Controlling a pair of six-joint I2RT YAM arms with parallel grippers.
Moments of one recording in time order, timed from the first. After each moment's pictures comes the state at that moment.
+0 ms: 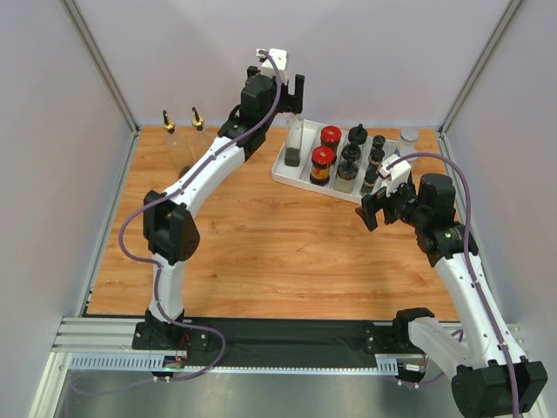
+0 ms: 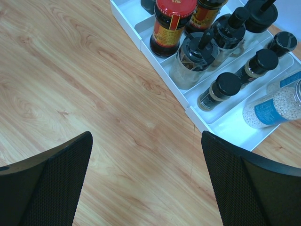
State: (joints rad) left arm -0.56 2.08 2.08 -0.02 -0.23 -0.05; right arm 0.13 0.91 0.90 -0.45 -0.43 -0.31
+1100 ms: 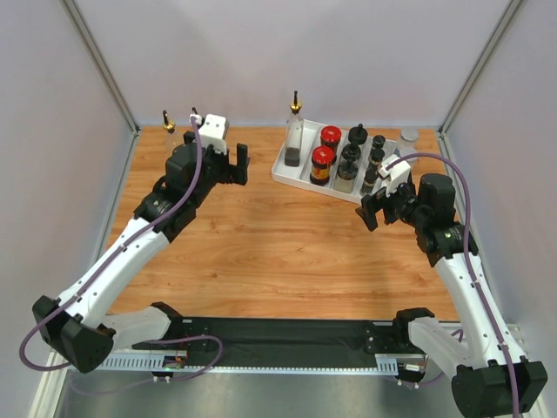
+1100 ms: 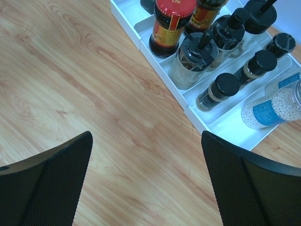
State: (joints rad) left arm -0.56 1.17 1.20 -0.22 -0.23 -0.06; right arm 0.13 0.91 0.90 -0.45 -0.43 -0.32
